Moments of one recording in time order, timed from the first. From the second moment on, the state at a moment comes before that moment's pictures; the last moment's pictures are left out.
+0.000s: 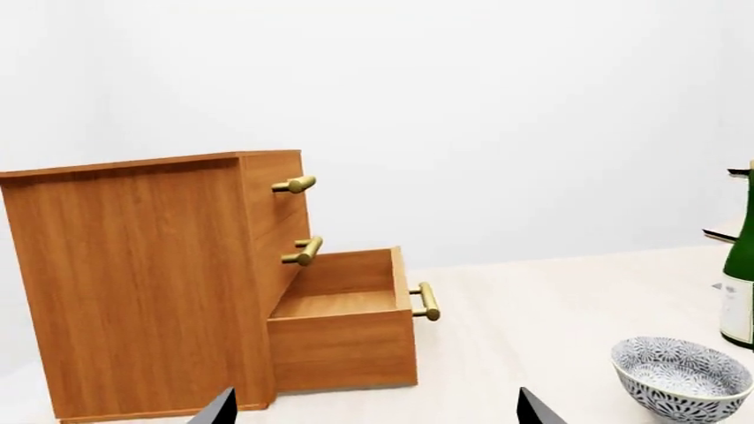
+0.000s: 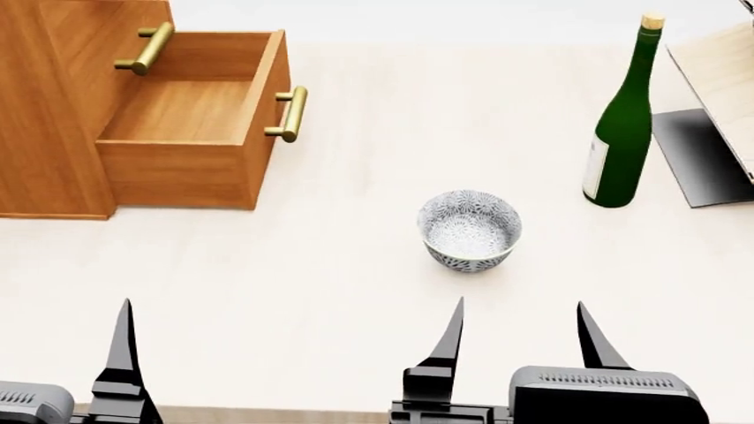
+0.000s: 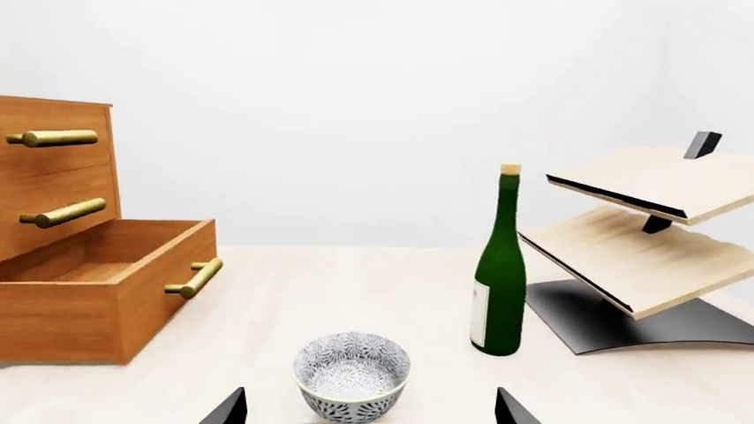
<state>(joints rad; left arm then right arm) -0.06 -0.19 0.10 0.67 -0.10 -0.52 -0.16 0.12 0.14 -0.12 -0.55 0.12 0.52 0.22</state>
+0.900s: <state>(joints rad) -0.06 -0.21 0.13 0.66 -0.11 -0.52 -0.20 0.12 0.16 -0.12 -0.53 0.17 0.49 0.26</state>
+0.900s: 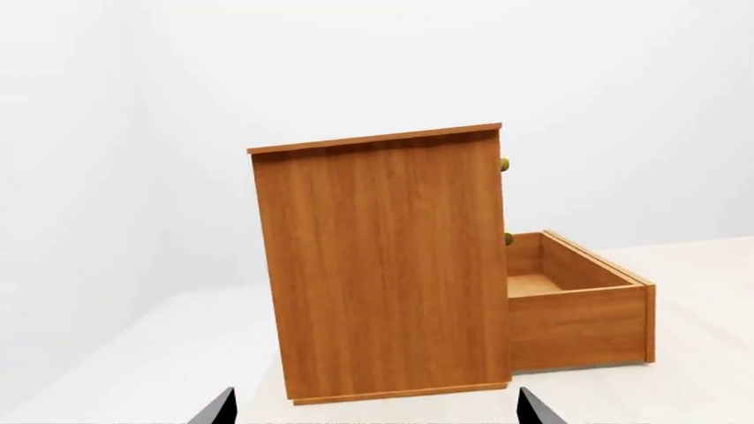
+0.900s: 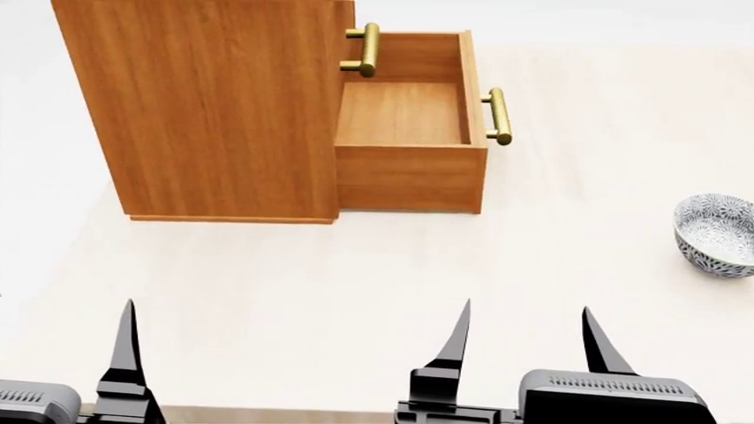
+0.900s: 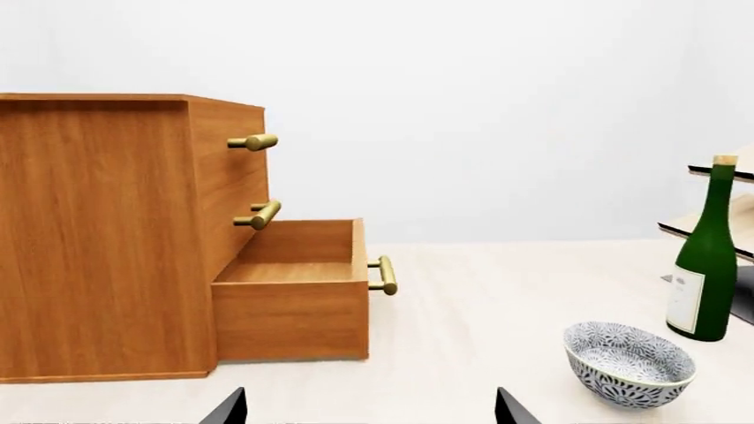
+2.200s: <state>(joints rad) -0.07 -0.23 0.16 0.63 -0.13 -0.50 -0.24 0.14 0.17 -0.08 -0.53 0.31 0.55 0.32</state>
